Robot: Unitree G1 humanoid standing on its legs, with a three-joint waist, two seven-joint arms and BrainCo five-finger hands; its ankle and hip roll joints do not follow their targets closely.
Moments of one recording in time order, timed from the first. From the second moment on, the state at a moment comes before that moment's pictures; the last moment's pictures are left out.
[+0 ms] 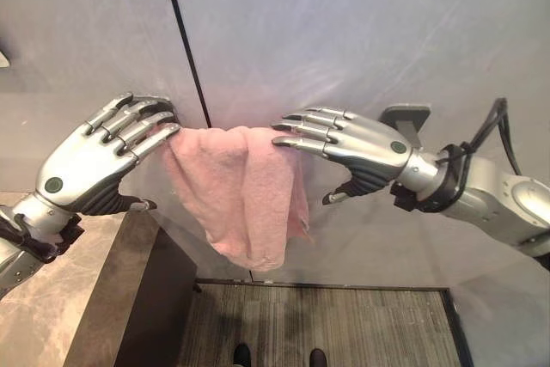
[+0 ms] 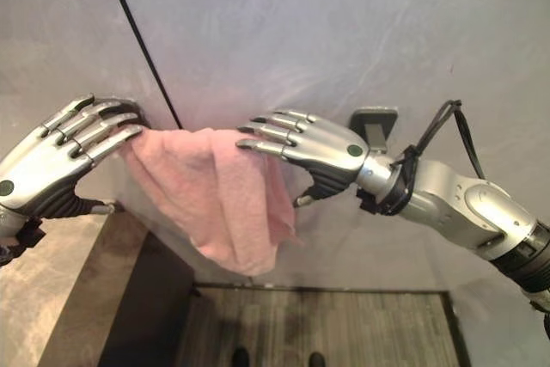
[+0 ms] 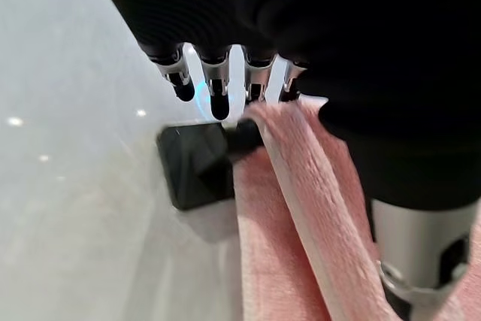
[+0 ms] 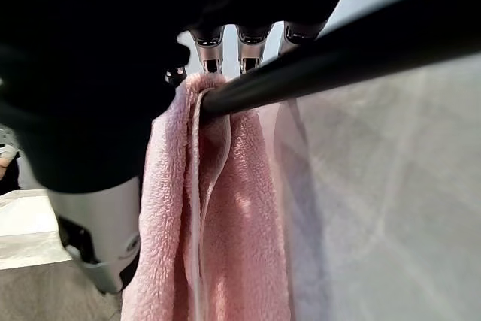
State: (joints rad) left arm 0.29 1.26 0.33 -0.34 0.60 -0.39 0.38; right arm -0.80 -1.19 0.70 -0.32 -0.31 -0.36 -0.08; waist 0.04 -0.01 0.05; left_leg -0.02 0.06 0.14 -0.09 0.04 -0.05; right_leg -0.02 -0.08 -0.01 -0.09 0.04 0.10
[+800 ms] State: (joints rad) left arm -0.01 1.51 0.07 -0.33 0.51 -0.40 0.22; right arm -1.05 -1.29 0.91 -0.26 -0.33 -0.40 -0.02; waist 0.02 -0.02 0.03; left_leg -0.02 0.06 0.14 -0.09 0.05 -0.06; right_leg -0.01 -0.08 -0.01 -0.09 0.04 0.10
